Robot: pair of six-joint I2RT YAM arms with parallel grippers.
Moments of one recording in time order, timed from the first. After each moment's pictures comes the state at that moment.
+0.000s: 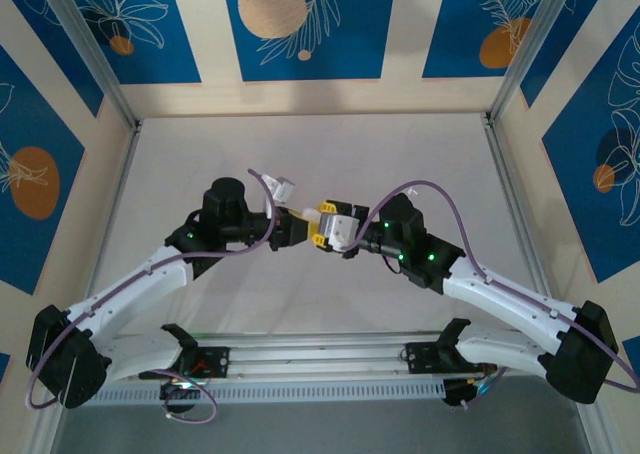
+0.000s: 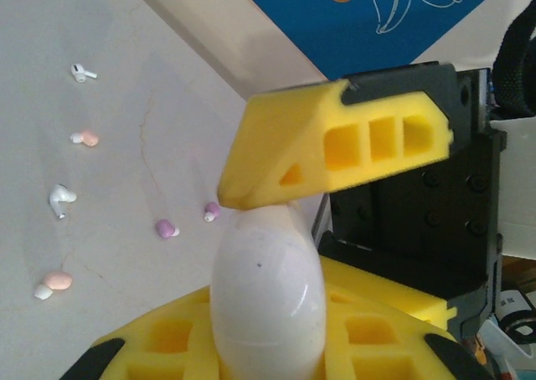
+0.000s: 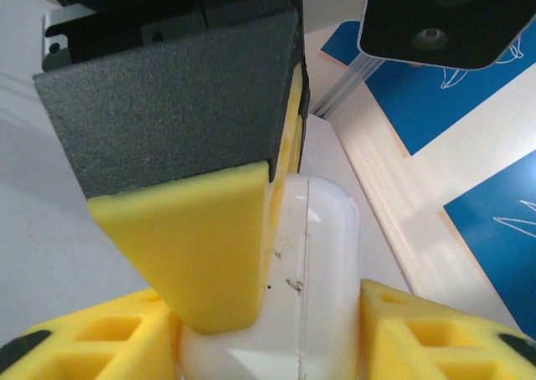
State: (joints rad) left arm -0.65 1.12 0.83 -0.04 0.71 -0.46; right arm 0.82 1.03 0.74 0.03 -0.26 -0.70
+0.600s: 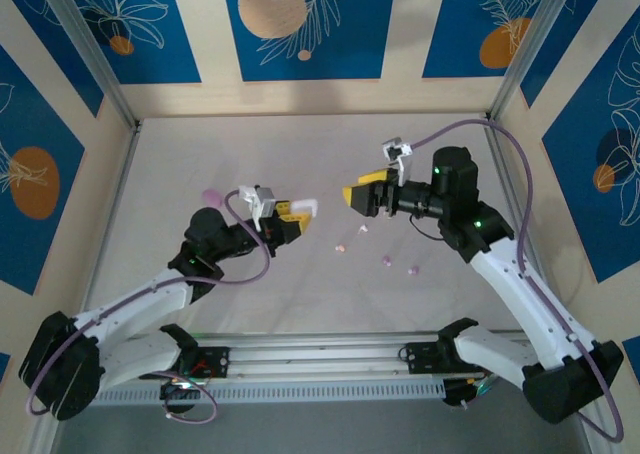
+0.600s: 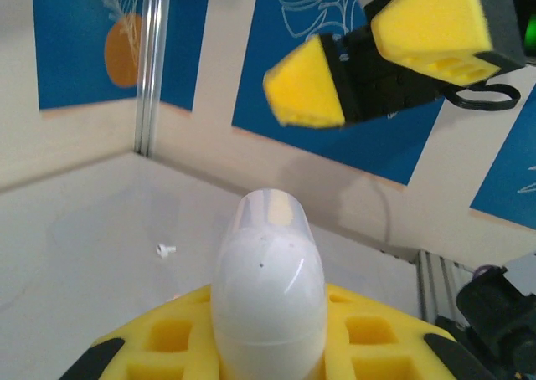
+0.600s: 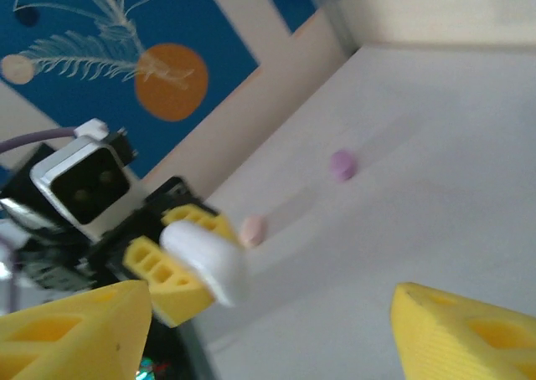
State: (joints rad) left arm -0.65 1.07 0.53 0.65 0.54 -0.26; right arm 0.44 1.03 1.07 -0.36 -0.70 0.39
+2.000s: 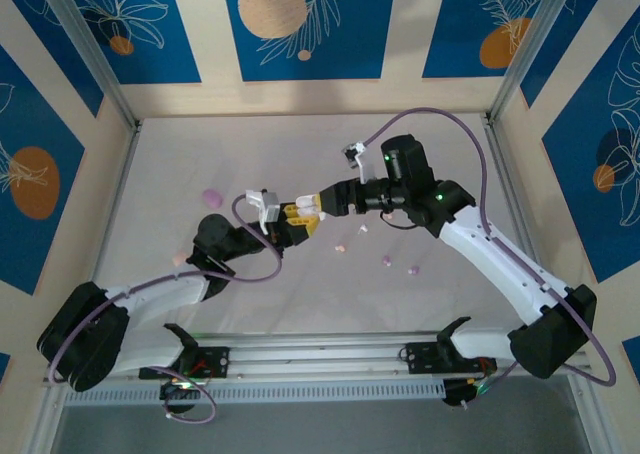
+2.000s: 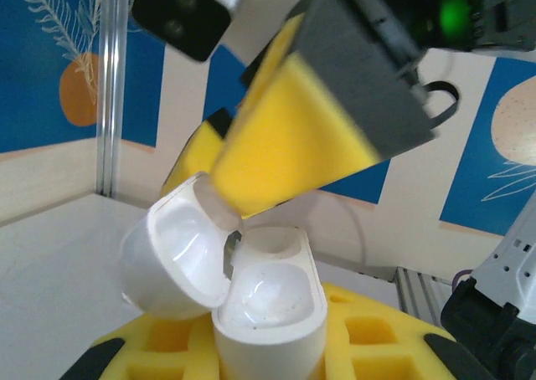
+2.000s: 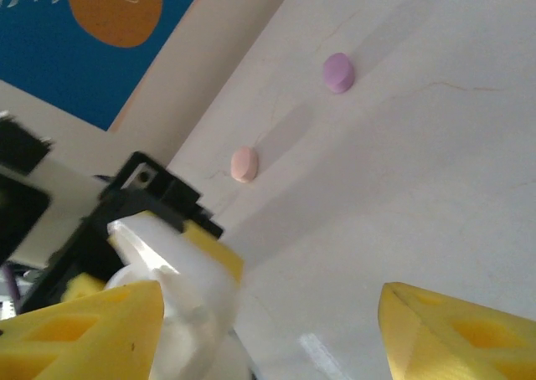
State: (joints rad) left arm -0.67 1.22 0.48 0.97 0.61 -0.30; right arm 0.58 1.26 1.22 -0.54 -0.56 0.39
